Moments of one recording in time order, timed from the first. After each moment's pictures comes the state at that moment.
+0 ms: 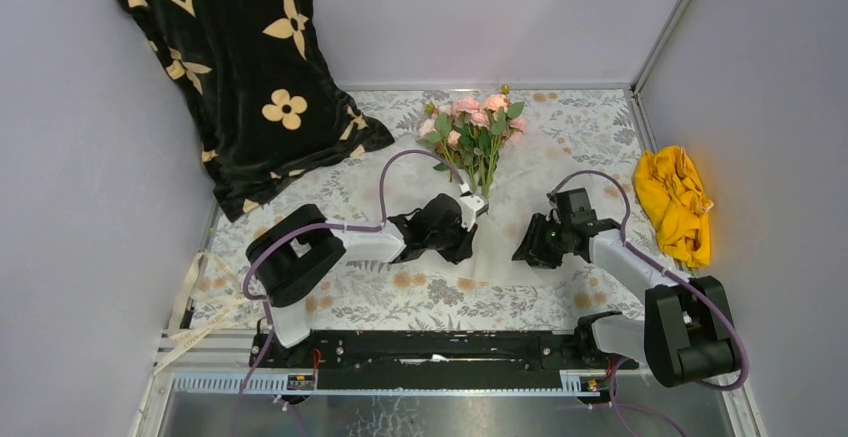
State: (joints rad) left arm -0.91 1.81 0.90 0.18 0.20 -0.24; right arm 0.21 1.23 0.50 -0.39 -0.37 0.57
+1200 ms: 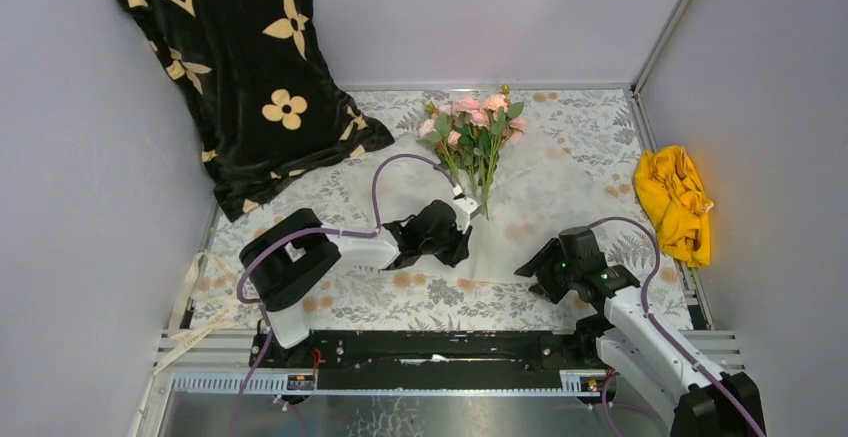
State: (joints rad) left arm -0.92 1.77 0.82 0.26 0.13 -0.29; right arm 0.33 0.72 0.28 -0.59 -0.15 1.11
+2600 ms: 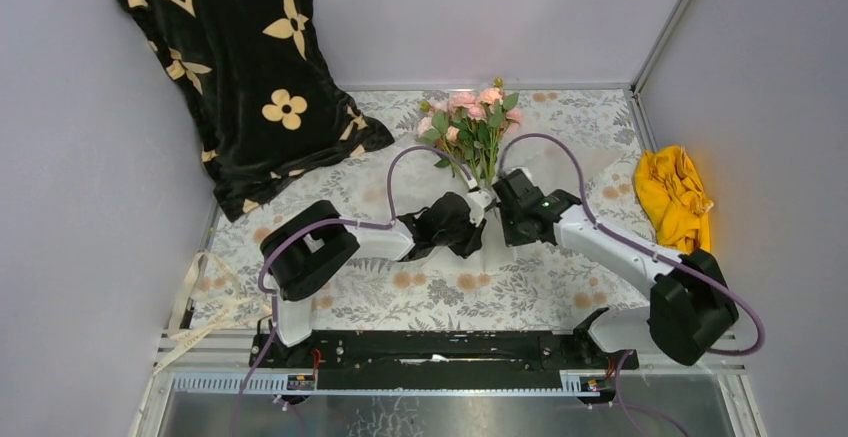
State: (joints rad) left arm -0.92 1.89 0.95 0.29 0.14 -0.22; right arm 0.60 1.30 0.84 -0.68 0.22 0.44
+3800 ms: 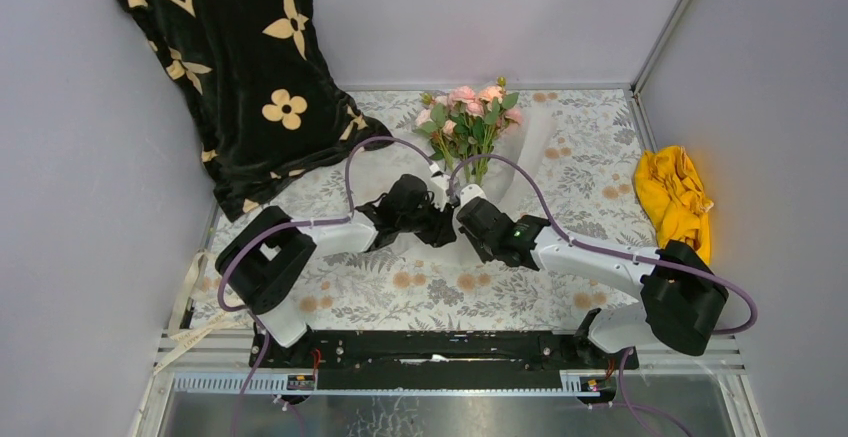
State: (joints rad) left arm -0.73 1.68 0.80 0.22 0.35 -0.20; right arm 0.92 1.38 0.81 -0.44 0.33 0.21
